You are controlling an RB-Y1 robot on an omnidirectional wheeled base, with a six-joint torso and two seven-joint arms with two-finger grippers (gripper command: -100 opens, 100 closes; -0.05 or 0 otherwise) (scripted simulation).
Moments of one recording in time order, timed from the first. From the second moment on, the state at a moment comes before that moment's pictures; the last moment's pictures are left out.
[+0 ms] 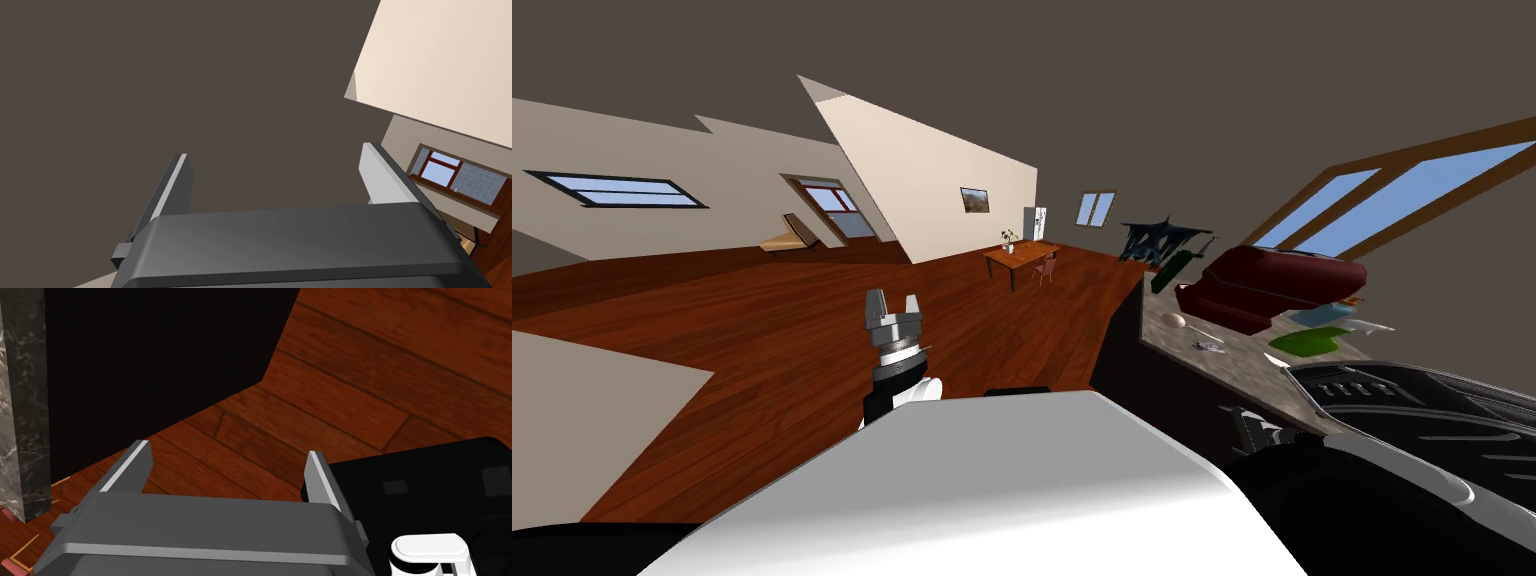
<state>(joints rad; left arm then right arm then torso) 0.54 -0.05 0.02 -2.23 0.12 -0.61 -0.12 0.76 -1.27 0.01 -1.06 1.20 -0.48 0.57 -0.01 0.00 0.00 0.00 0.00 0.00</state>
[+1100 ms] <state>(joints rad) 0.54 -0.05 0.02 -2.23 0.12 -0.61 -0.12 0.65 -1.35 0.05 -0.84 1.25 -0.44 0.59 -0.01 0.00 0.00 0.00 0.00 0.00</state>
